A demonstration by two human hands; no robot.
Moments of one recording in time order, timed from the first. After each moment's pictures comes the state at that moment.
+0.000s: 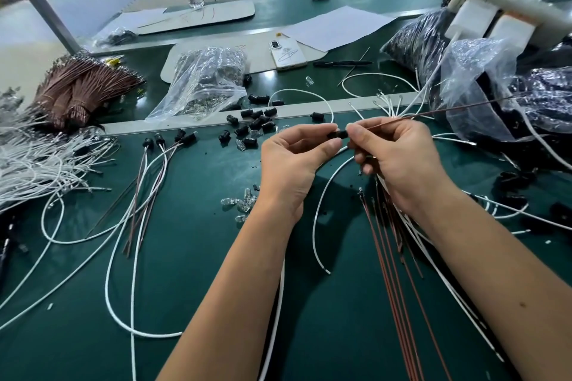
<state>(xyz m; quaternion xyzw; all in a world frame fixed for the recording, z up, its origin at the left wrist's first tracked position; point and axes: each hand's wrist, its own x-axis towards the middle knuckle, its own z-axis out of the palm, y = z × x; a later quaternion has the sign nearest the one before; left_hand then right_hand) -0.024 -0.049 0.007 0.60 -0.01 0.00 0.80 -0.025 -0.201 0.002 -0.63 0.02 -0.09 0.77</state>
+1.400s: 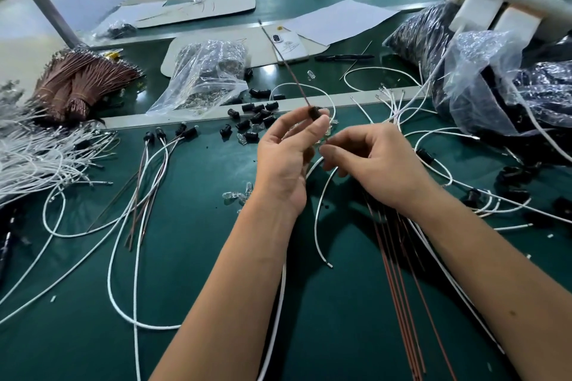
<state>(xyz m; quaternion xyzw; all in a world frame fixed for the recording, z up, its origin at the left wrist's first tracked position) -0.021 -0.046 0.015 0.47 0.05 -0.04 0.88 -0.036 -0.192 0.003 -0.81 -0.13 -0.06 0.56</state>
